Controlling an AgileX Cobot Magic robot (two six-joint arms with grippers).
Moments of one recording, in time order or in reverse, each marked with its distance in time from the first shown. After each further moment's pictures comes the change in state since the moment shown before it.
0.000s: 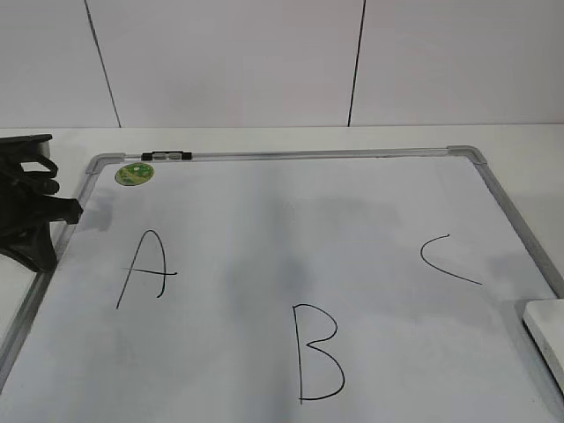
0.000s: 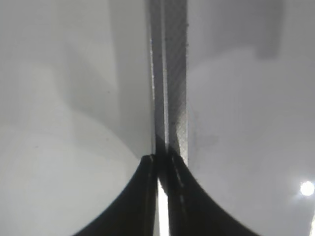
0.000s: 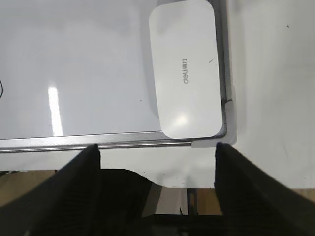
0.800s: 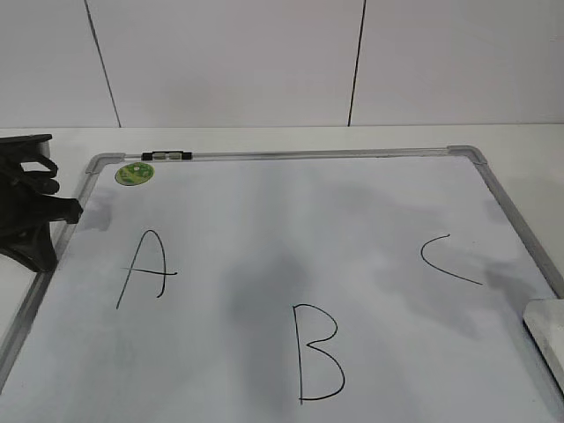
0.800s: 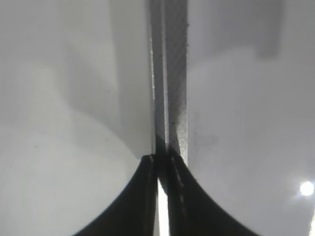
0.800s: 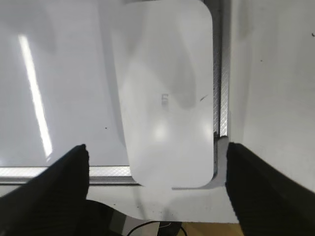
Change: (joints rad) left arm 0.000 0.000 -0.001 0.000 0.002 -0.002; right arm 0.000 0.381 0.000 -0.040 -0.147 -0.052
